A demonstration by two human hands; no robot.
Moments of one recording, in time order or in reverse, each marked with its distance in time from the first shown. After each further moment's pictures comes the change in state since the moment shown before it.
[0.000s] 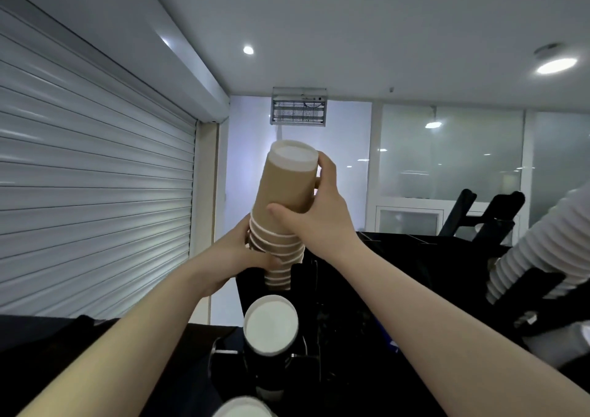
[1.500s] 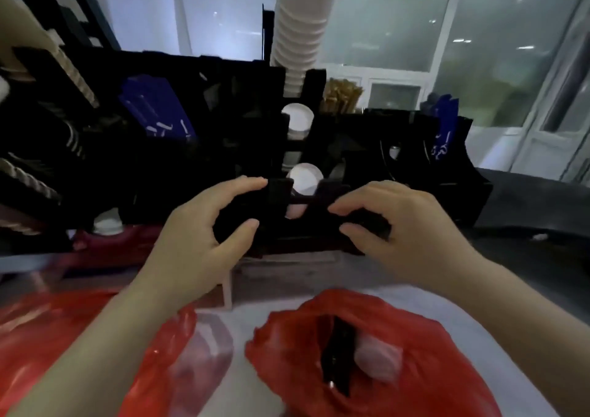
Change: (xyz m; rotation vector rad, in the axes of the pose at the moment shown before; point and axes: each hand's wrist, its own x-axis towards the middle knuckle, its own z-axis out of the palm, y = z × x) left_hand -0.180 0.093 0.428 0.388 0.172 0.222; right_hand -0.348 0.009 -0.427 -0.644 -0.369 0.014
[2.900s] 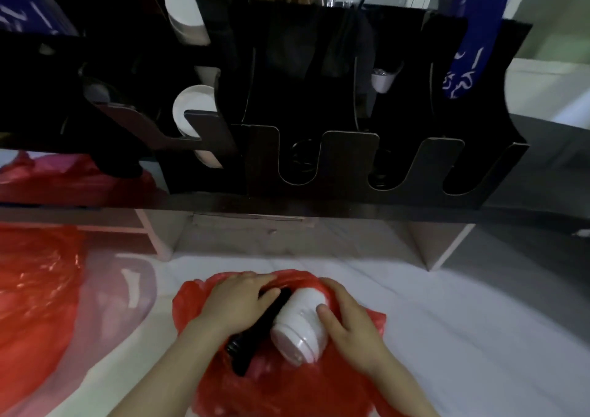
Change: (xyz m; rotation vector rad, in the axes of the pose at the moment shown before) left_hand -0.063 -0.091 0.286 0.426 -0.709 -0.609; right_hand -0.166 0.223 0.176 0.543 -0.398 0.530
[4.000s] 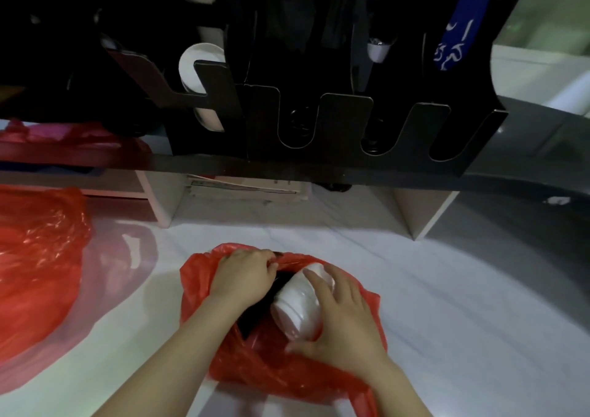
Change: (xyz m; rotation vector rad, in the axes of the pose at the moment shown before) left_hand -0.022 0.022 0.017 0.036 0.187 -0.014; right_hand -0.062 -0.024 0.014 -0.530 -0.050 -0.020
